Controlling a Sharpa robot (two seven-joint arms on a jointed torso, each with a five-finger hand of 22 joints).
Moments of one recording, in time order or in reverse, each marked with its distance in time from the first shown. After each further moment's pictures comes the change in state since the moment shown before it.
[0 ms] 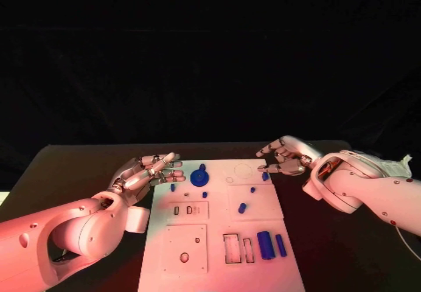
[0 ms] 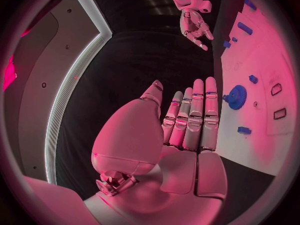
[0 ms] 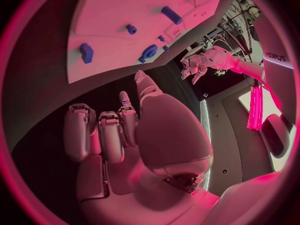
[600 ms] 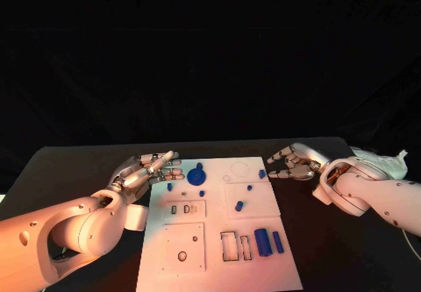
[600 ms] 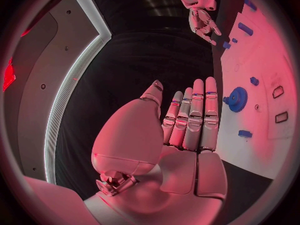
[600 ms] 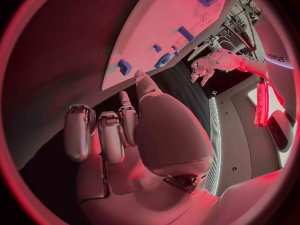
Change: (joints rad) left arm -0.001 0.006 0.000 -0.012 0.000 0.004 -0.002; left_hand 0.000 0.000 0.000 0.000 0.000 0.000 0.000 0.000 0.000 0.000 0.000 0.000 0.000 0.000 0.000 0.000 0.000 0.000 0.000 0.000 0.000 0.000; right arm -0.049 -0.005 -0.004 -0.111 0.050 0.039 0.051; right_hand 0.011 -0.004 -0.004 -0.010 0.000 0.000 0.000 0.000 0.000 -0.002 0.002 -0.001 0.014 0.000 0.000 0.000 0.001 0.000 0.000 0.000 0.000 0.005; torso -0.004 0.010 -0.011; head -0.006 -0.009
